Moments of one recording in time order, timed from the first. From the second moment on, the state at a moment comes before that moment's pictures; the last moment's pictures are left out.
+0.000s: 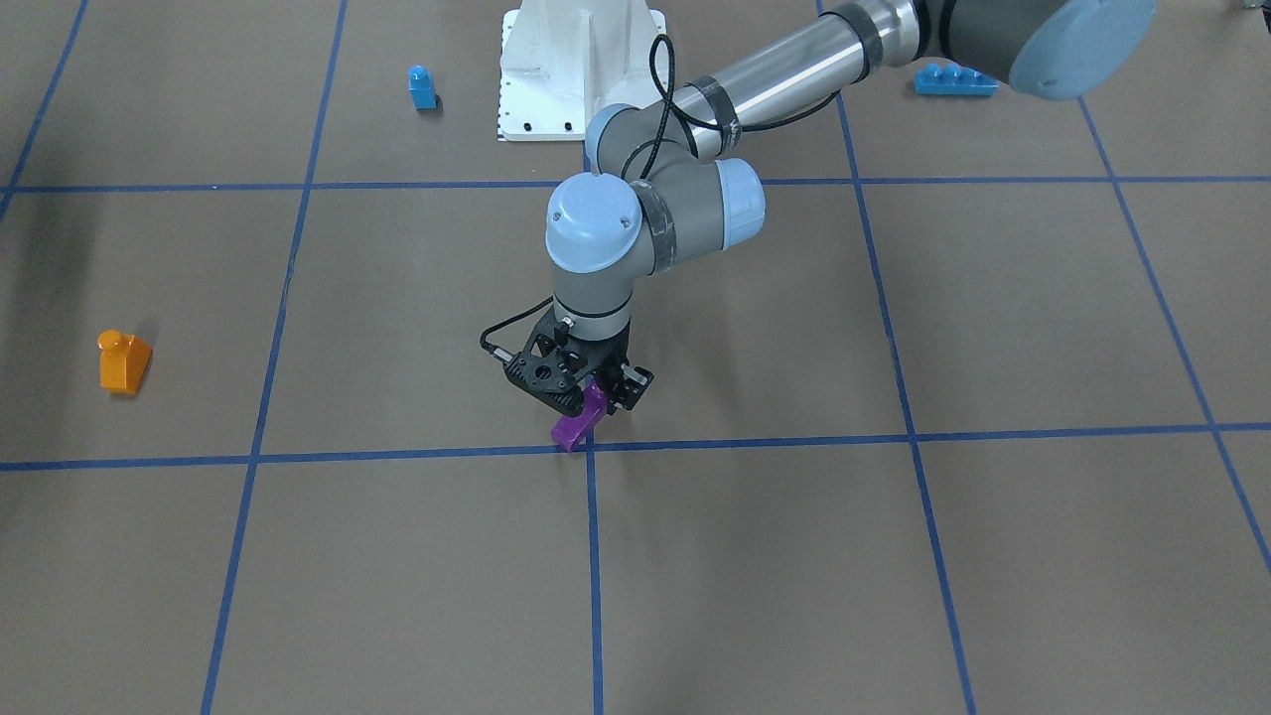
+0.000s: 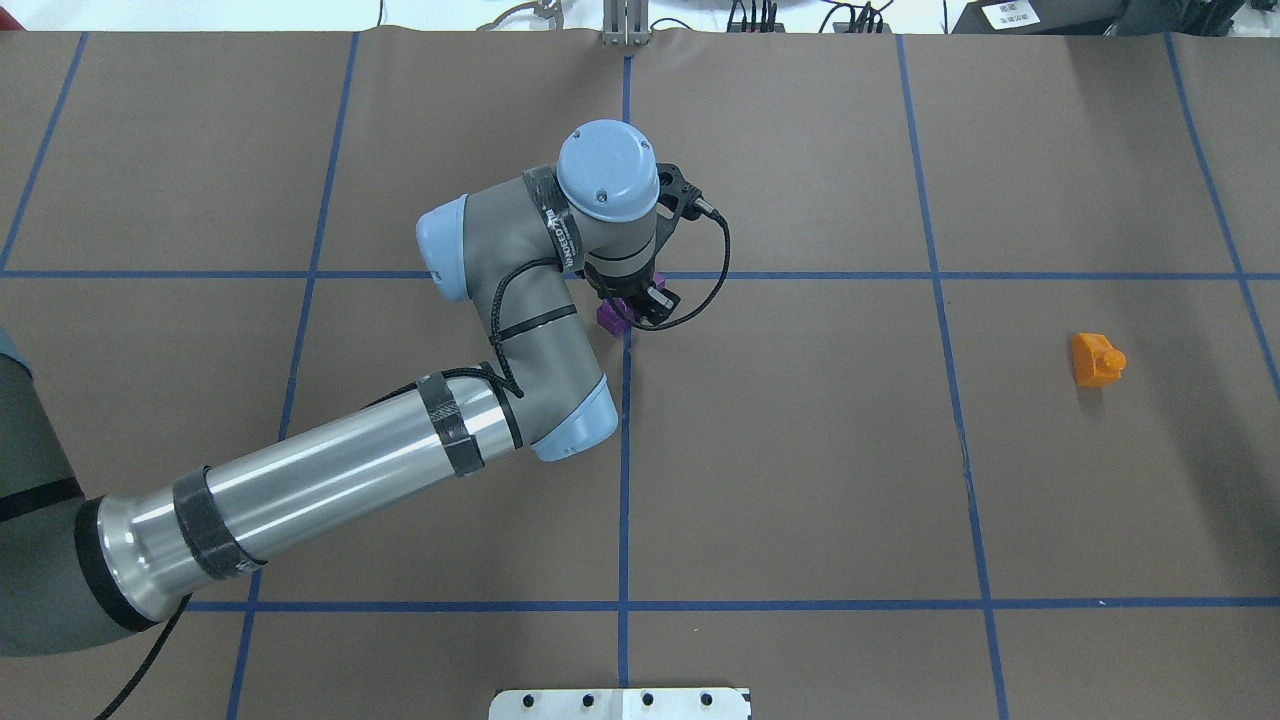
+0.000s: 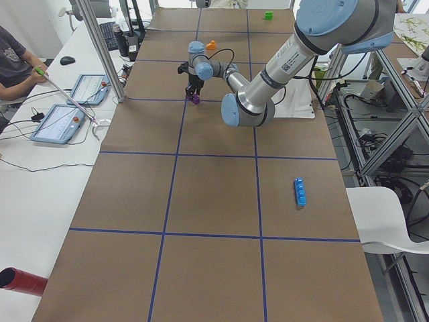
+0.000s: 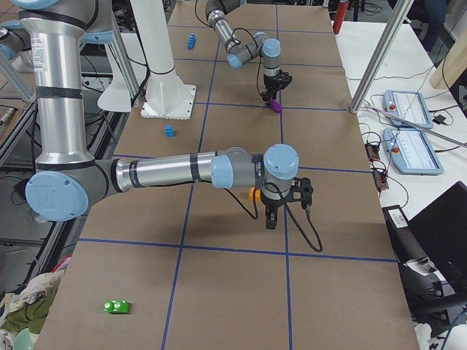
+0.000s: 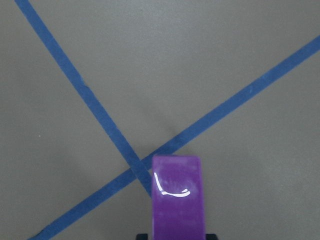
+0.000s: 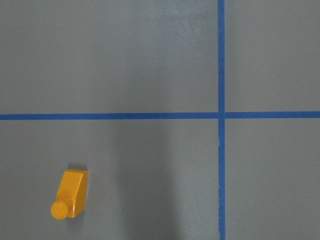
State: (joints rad) left arm -0.58 -2.60 -1.12 -1.79 -1.87 -0.56; right arm 1.54 -1.56 1.72 -1.64 2.43 0.11
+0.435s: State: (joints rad) left arm -0.62 -2.60 -1.15 -1.78 -1.90 -0.55; right arm 1.53 -1.56 1.74 -1.63 2.43 0.12
